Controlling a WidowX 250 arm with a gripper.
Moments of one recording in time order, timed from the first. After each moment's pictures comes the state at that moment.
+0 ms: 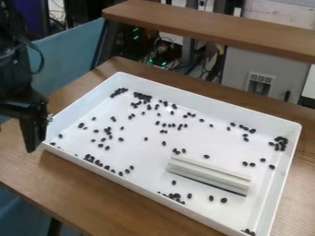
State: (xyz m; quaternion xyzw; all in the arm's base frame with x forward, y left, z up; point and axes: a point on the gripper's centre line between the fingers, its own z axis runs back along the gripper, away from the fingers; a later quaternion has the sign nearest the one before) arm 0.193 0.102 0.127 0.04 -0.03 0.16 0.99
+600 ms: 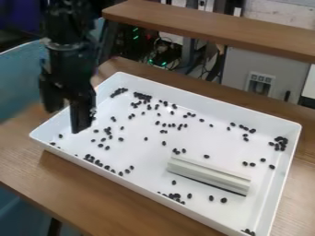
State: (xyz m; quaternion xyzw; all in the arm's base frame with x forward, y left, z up) arm 0.272 0.084 0.117 0.08 -0.03 -0.10 0.99
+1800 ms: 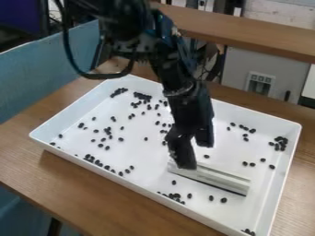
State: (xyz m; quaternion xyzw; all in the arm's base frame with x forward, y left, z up) arm 0.345 -0.074 0.059 -0.10 -0.16 -0.72 0.67
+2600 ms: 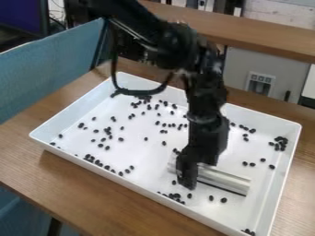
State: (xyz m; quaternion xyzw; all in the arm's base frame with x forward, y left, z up) arm 0.351 -0.085 0.017 -0.03 -0.05 -0.76 0.65
